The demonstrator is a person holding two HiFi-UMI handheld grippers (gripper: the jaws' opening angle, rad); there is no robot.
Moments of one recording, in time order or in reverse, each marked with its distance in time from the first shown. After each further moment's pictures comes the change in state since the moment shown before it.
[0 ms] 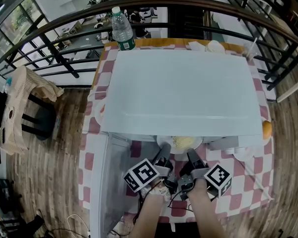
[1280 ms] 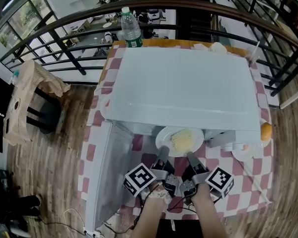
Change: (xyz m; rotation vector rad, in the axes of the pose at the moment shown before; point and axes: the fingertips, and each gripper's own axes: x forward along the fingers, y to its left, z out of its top) left arm -0.035 -0.006 -0.011 -0.131 -0.120 -0.025; right arm -0.029 0.004 -0.015 -0.109 0.153 0.044
